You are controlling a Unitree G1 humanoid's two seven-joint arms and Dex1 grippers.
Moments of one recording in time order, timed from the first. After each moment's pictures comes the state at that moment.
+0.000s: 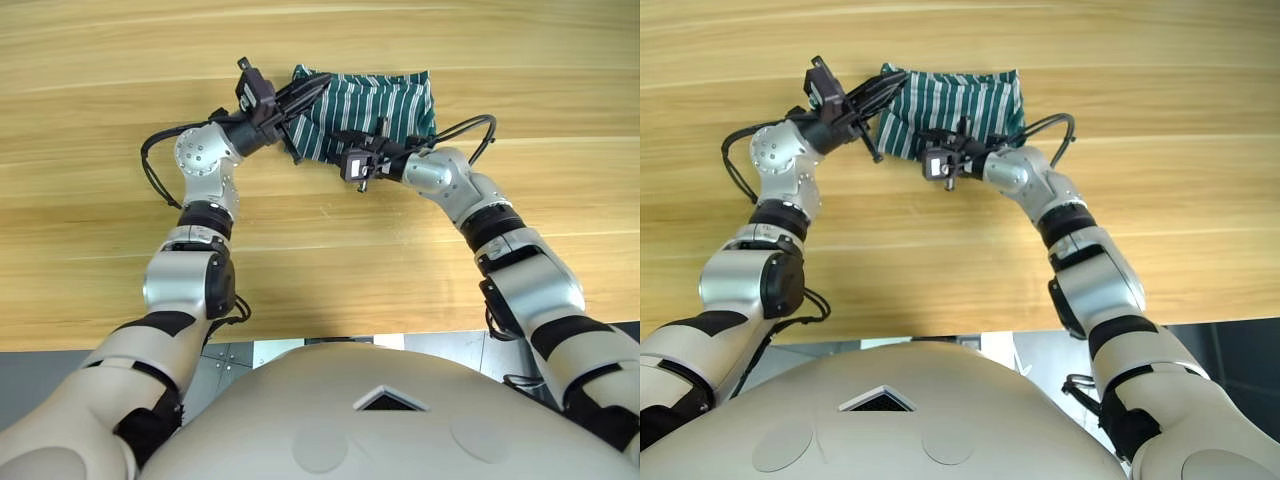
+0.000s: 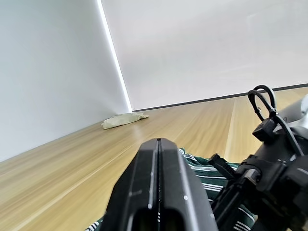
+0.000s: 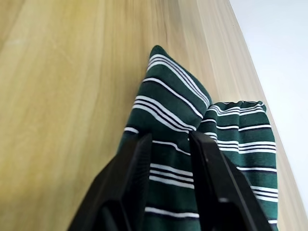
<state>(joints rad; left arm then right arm) -0.62 0.13 0.12 1.08 -0.18 -0.76 -1.15 -0.59 -0.26 0.44 0.88 -0.54 -0.67 0.43</state>
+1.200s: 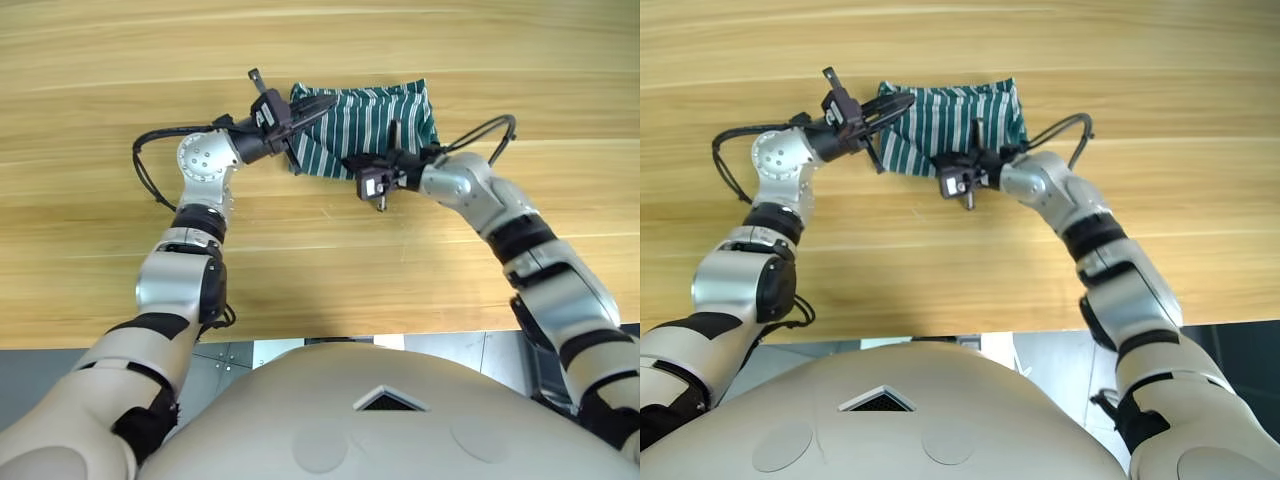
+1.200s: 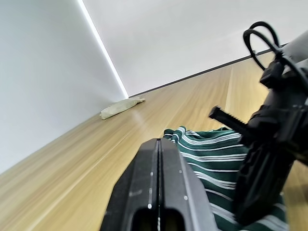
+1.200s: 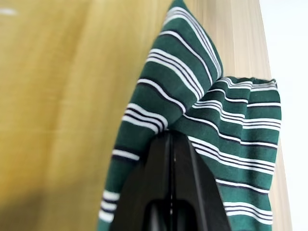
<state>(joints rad) -0.60 0.22 0.00 1.08 -0.05 -0.88 -1.04 -0.41 -0.49 0.56 0.52 -0.51 -0.59 0.49</state>
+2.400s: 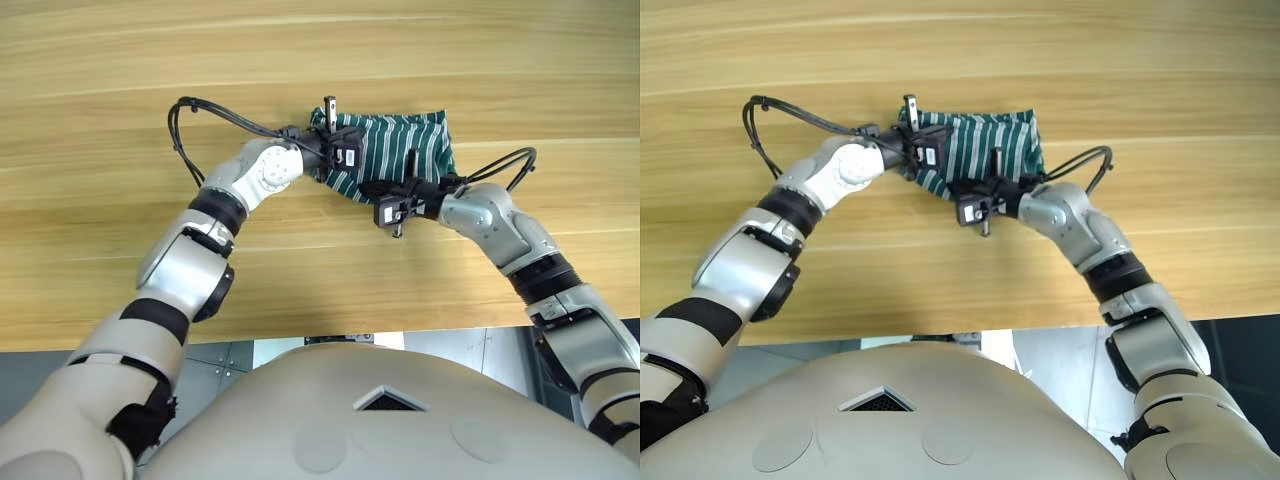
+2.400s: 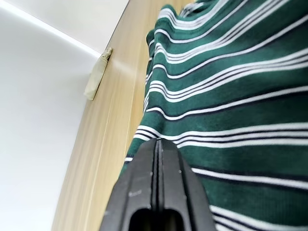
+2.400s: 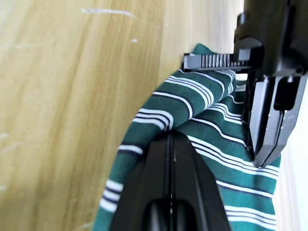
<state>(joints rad) -0.71 0.21 -0.57 1.05 0.65 -0.61 -0.24 -0.28 -0.56 0.54 0.31 -0.49 -0.46 0.54</state>
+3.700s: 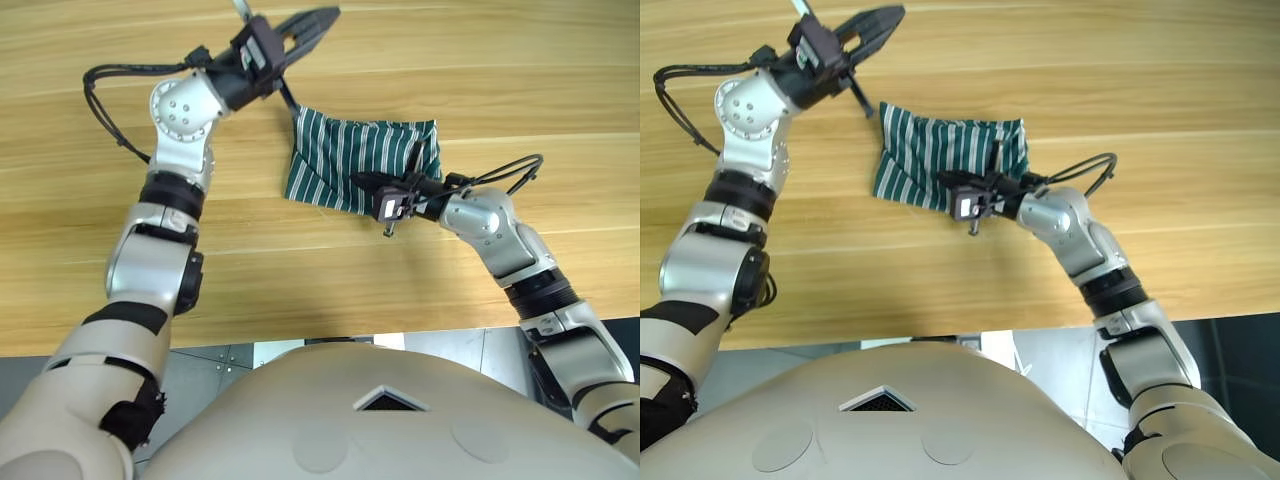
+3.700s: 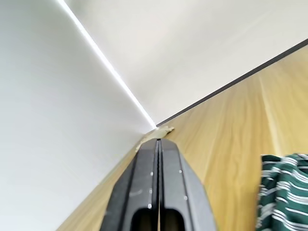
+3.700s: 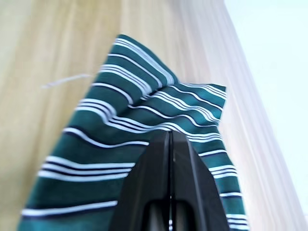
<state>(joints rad) -0.57 0.37 -0.24 0.72 -0.17 -0.86 -0.90 -0.19 -0.52 0.42 0.12 -0.37 -0.40 0.55</state>
